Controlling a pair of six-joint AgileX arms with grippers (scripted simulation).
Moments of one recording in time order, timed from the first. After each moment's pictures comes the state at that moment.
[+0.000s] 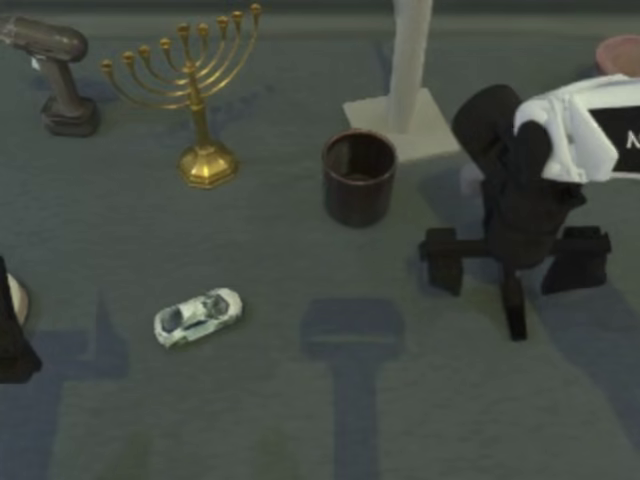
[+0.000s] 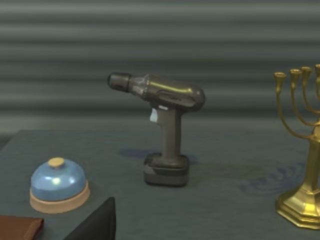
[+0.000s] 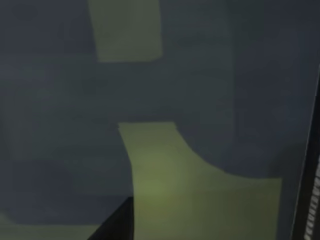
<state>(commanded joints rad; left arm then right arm) 0.00 0.00 0.00 0.00 0.00 0.00 0.42 2.13 1.32 -0.72 0.09 0.44</state>
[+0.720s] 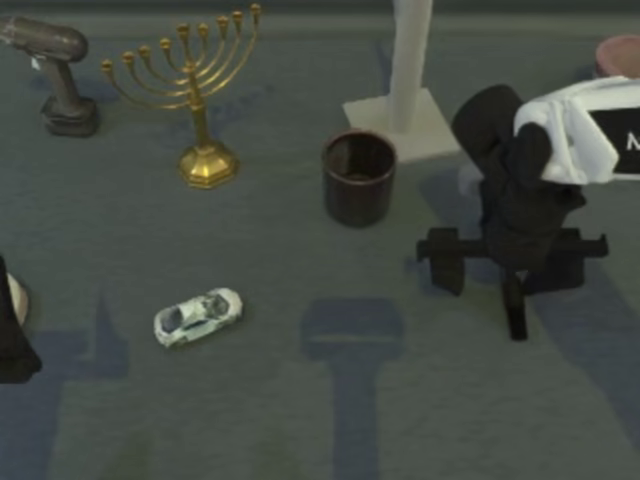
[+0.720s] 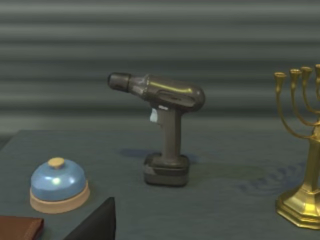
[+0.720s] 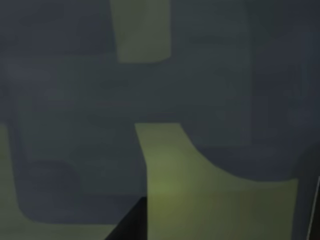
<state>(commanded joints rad) 0.00 0.00 0.00 0.00 0.00 0.00 0.42 2.14 1.31 -0.70 0.09 0.44</state>
